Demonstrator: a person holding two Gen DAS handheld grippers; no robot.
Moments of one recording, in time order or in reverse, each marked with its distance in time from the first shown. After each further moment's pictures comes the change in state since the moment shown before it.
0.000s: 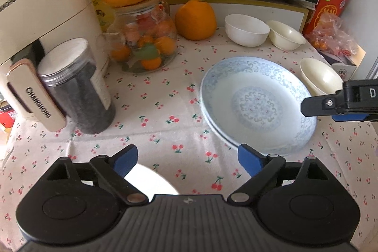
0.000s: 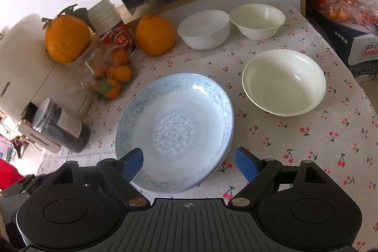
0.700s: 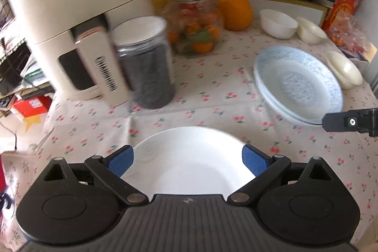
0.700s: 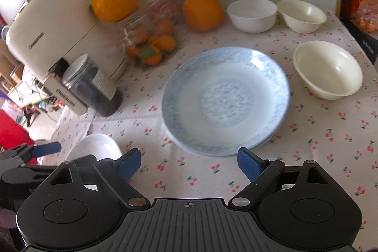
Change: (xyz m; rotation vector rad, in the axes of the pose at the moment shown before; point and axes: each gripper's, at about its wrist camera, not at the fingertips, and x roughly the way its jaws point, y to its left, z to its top) left arm -0.029 0.071 -0.026 -0.020 0.036 0.061; right arm 0.000 0.058 -0.039 -0.141 0.047 0.066
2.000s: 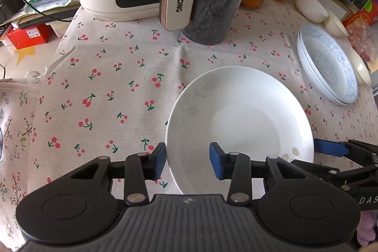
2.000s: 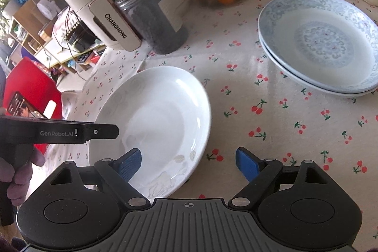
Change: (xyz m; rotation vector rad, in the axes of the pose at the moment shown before) left arm 0.014 0.081 -0.034 -0.181 0.243 -0.116; right arm 0.052 0.081 -0.059 -0.097 0.144 0.147
